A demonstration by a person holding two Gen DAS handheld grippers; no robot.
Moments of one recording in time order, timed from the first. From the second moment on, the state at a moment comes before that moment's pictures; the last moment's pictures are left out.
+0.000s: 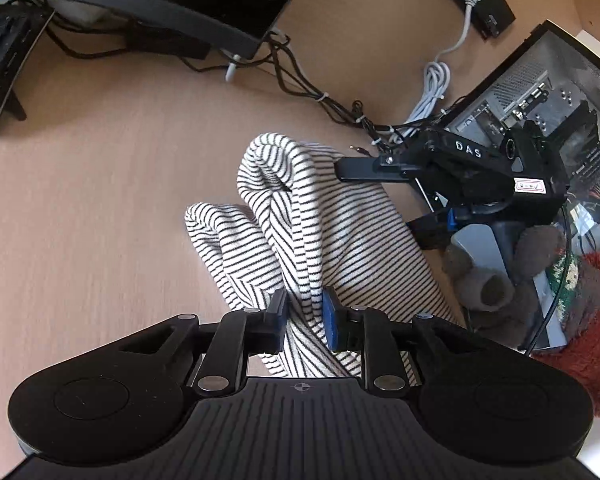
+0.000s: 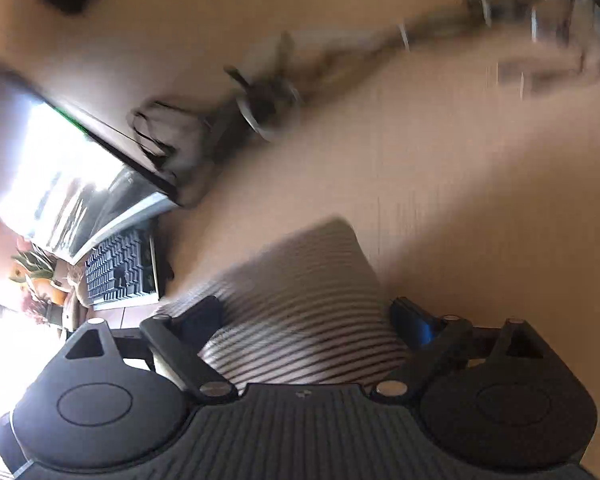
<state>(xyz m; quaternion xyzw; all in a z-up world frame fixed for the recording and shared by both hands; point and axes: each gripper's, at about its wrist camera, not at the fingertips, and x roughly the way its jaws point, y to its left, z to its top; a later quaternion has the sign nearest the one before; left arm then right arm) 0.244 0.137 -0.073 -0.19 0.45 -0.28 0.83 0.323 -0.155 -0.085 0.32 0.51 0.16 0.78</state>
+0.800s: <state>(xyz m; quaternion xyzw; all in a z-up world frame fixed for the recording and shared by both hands) 0.280 0.175 -0.055 -0.25 0.44 -0.25 0.83 0.241 -0.031 -0.051 -0.08 0.44 0.15 0.88</state>
